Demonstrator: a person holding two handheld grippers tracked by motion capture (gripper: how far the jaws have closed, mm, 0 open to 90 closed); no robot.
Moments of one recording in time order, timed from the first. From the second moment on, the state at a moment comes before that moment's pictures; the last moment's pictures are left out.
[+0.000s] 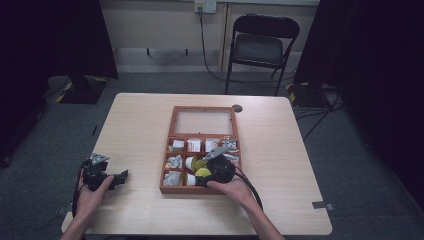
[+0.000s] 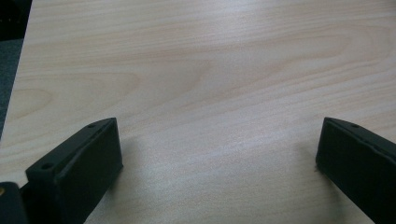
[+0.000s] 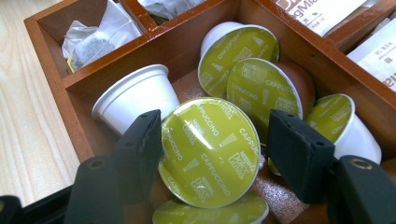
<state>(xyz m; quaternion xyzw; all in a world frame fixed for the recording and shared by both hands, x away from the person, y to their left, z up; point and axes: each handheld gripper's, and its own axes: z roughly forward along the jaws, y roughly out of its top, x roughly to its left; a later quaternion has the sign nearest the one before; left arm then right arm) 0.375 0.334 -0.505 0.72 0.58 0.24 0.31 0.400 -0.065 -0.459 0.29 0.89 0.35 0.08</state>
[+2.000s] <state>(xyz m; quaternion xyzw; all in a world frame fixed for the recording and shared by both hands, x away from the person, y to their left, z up) 0.375 0.334 -0.505 0.72 0.58 0.24 0.31 0.400 -0.068 -0.456 0.29 0.89 0.35 0.08</state>
